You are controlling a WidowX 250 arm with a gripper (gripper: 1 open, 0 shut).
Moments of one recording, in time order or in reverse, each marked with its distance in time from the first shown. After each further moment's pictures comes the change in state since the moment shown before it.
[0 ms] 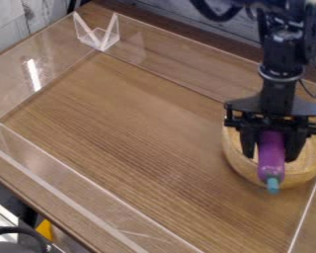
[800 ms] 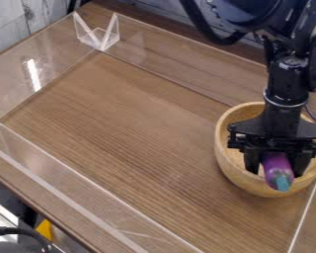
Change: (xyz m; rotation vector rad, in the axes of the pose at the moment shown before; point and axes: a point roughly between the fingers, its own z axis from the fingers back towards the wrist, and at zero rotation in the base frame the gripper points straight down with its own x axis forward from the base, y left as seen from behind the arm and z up) arm -0.008 -0.004 -0.014 0.001 -0.030 0.035
